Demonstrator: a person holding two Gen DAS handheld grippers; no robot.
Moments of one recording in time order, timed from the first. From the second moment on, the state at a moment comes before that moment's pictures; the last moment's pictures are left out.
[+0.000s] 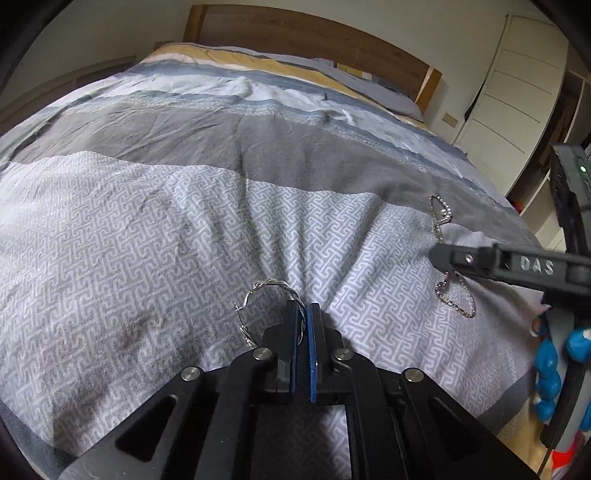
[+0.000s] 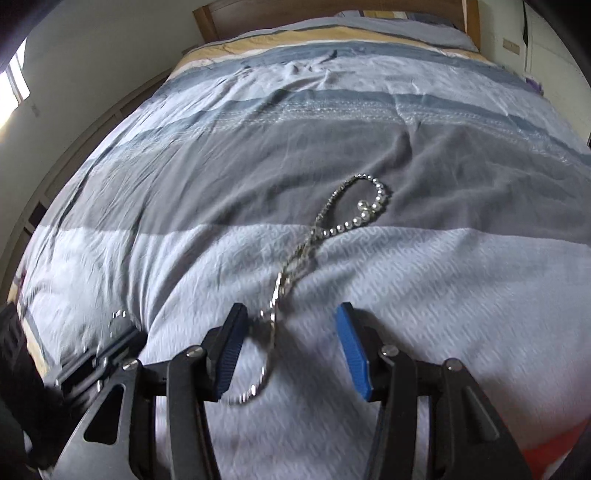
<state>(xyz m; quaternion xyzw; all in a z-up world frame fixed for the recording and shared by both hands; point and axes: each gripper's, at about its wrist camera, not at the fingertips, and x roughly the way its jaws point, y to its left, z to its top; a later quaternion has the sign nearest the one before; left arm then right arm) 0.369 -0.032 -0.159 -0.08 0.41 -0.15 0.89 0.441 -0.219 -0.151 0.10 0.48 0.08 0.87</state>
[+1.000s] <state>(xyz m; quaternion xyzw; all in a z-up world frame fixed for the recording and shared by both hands) 0.239 -0.015 -0.106 -0.17 0.44 -0.16 0.86 0.179 -0.238 -0.069 0.21 0.42 0.20 0.86</state>
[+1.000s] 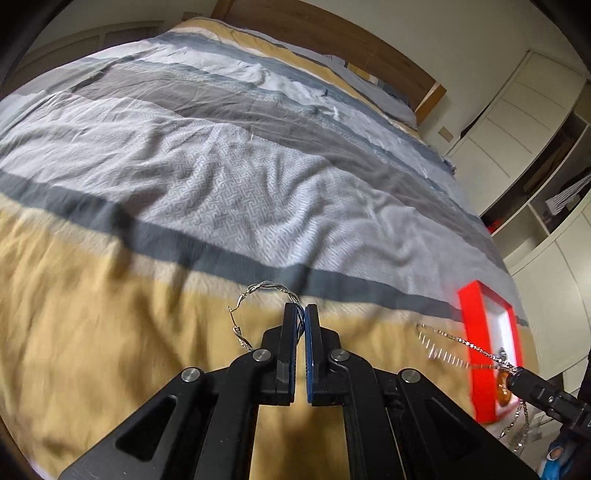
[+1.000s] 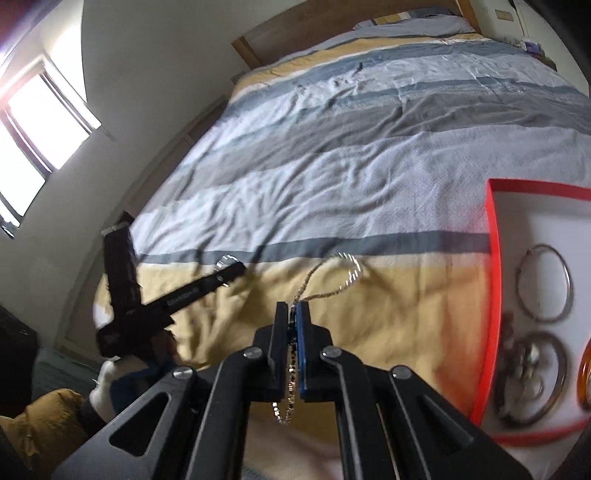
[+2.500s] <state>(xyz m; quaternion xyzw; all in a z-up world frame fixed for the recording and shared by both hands) 0.184 -0.331 -0.076 -0.02 0.48 -0.37 0.80 0.141 -0.475 -0.075 0.29 0.34 -0.02 0.89</state>
